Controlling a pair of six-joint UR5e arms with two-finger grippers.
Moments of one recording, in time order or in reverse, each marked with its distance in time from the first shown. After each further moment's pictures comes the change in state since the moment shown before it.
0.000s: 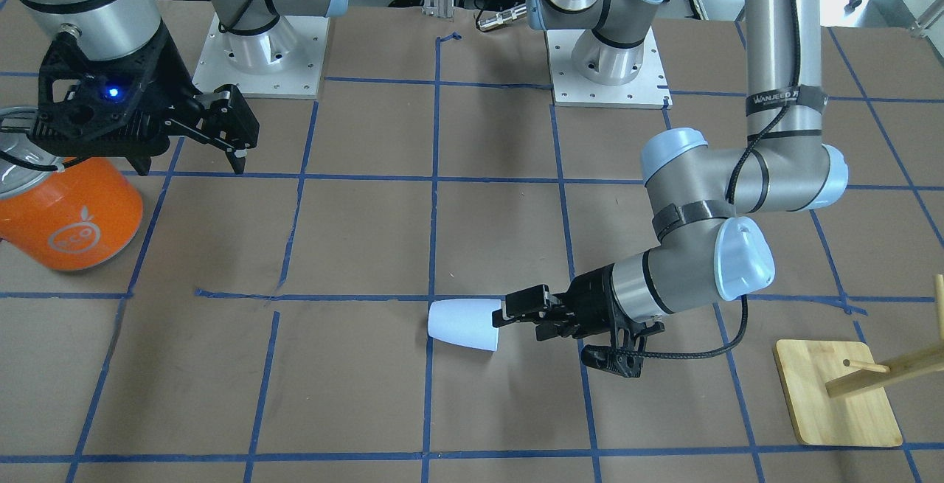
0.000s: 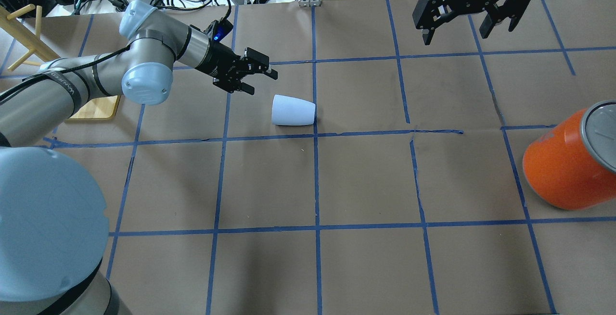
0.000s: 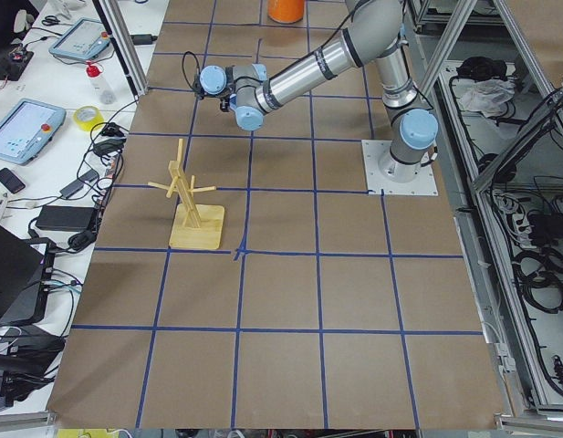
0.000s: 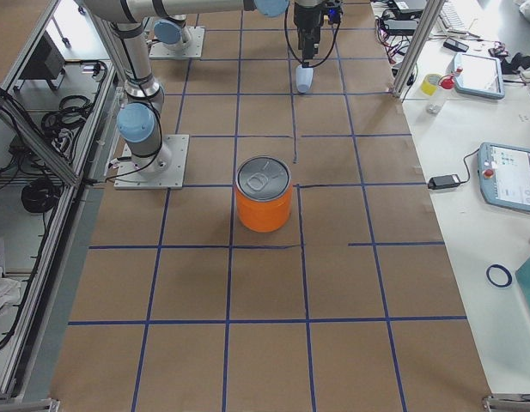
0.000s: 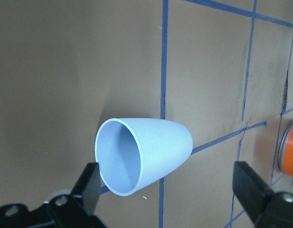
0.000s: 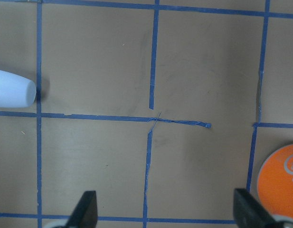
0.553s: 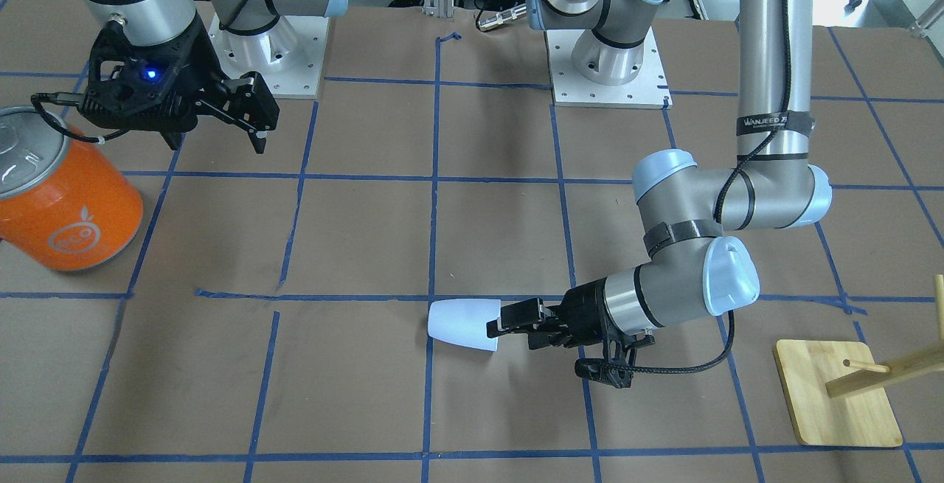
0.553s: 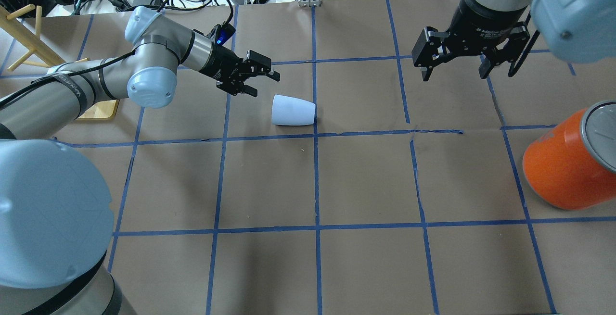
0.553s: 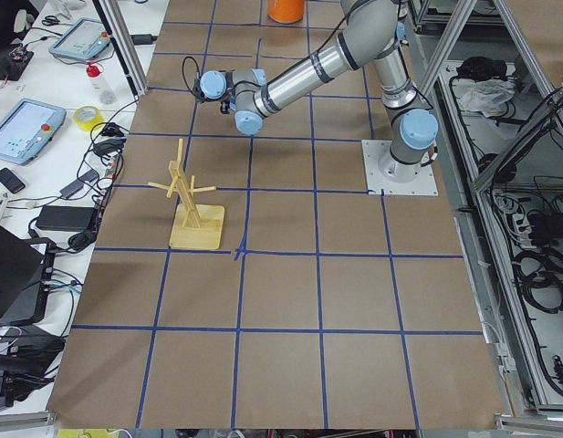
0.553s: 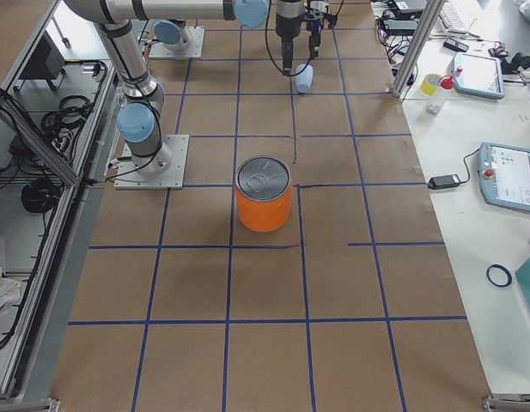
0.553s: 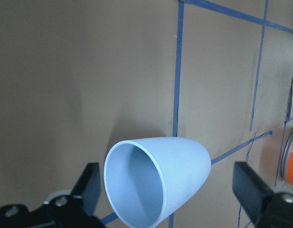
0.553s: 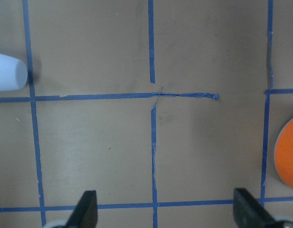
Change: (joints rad) left arm -0.001 -0.014 -0.002 0.013 -0.028 -0.013; right arm 0.001 -0.126 0.222 -0.116 0.002 0.079
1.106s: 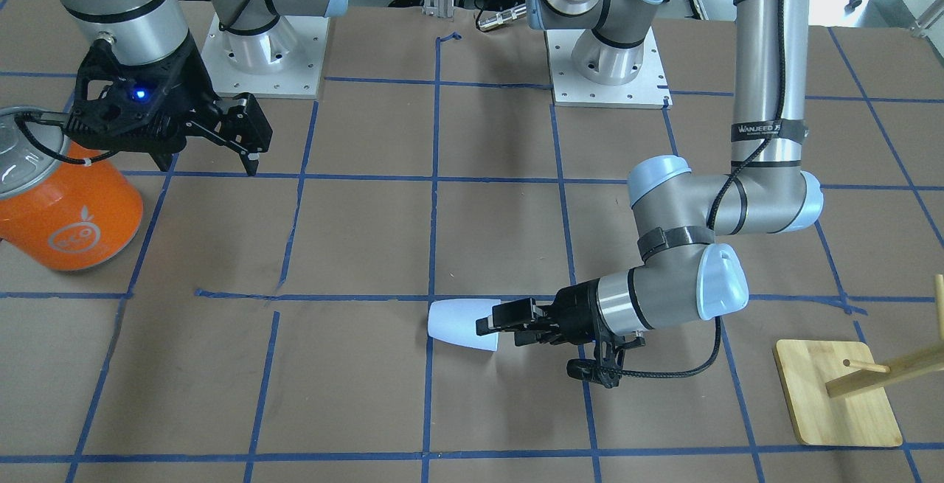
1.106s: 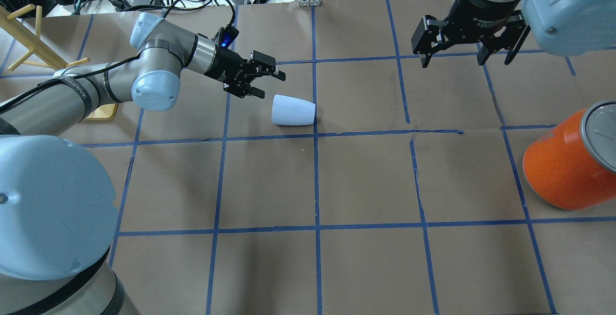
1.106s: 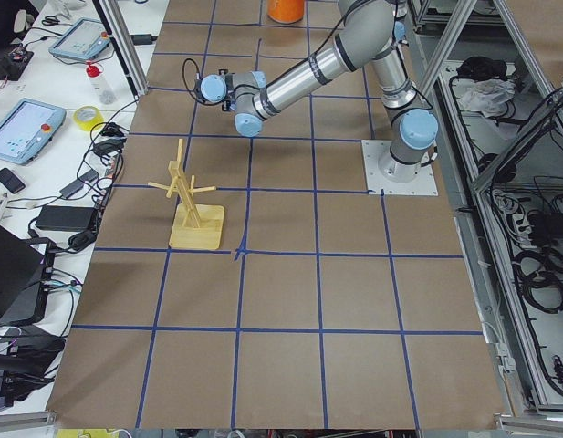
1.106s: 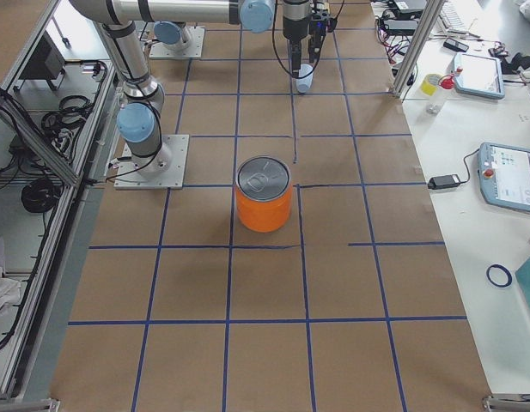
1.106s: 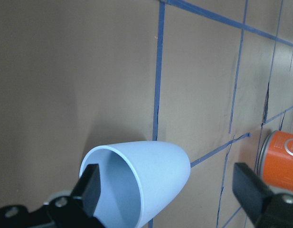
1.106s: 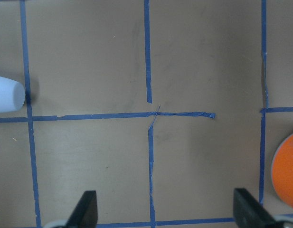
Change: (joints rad) left arm -0.005 -0.019 -0.021 -0.001 -0.081 -0.020; right arm -0.004 0.053 -0.048 -0.011 -0.007 -0.002
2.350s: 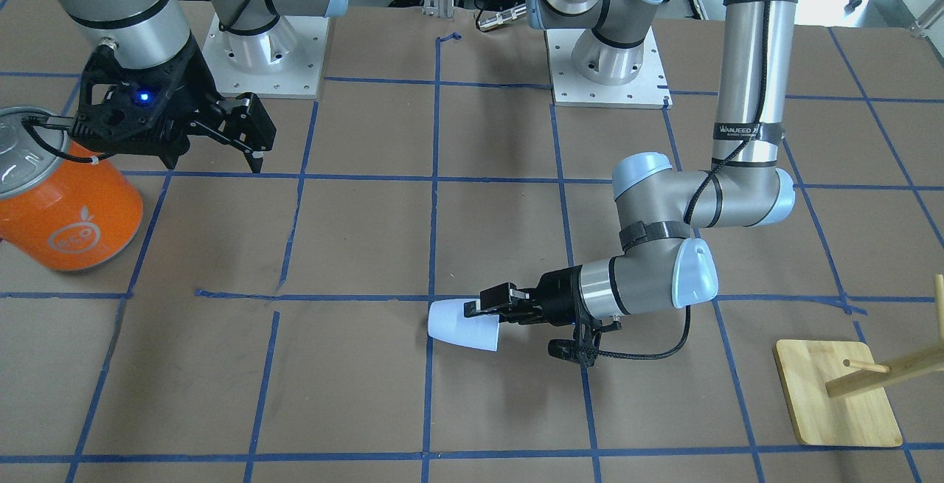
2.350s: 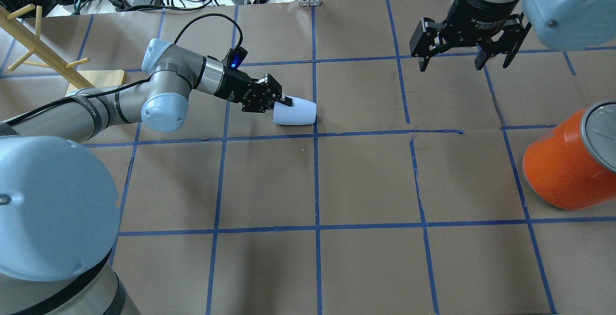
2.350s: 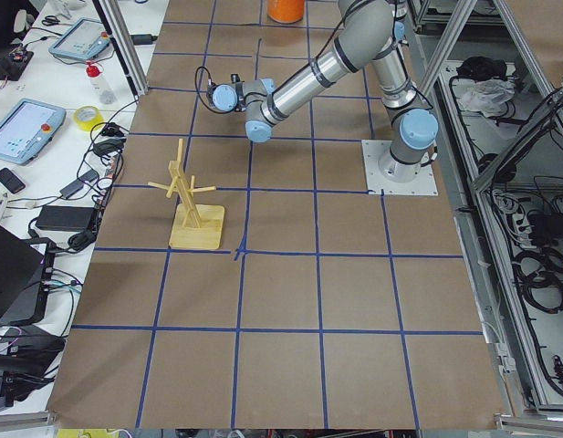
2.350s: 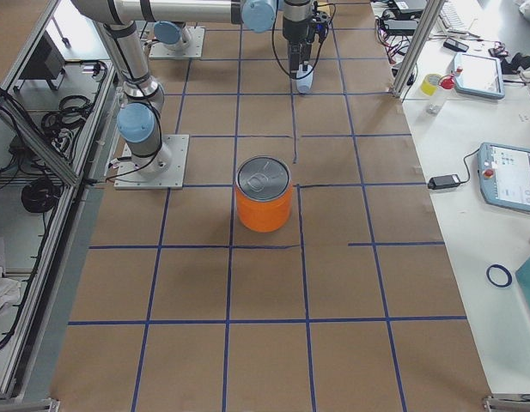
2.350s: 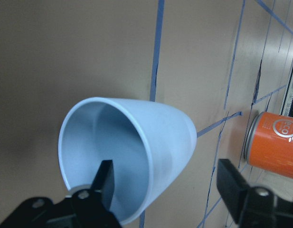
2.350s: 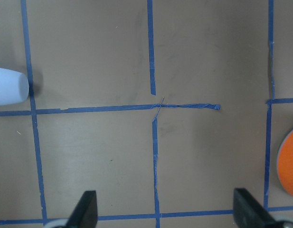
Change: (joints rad) left arm -0.008 0.001 -0.092 0.046 -0.065 0.024; right arm 0.000 0.005 -0.008 0.027 0.016 0.010
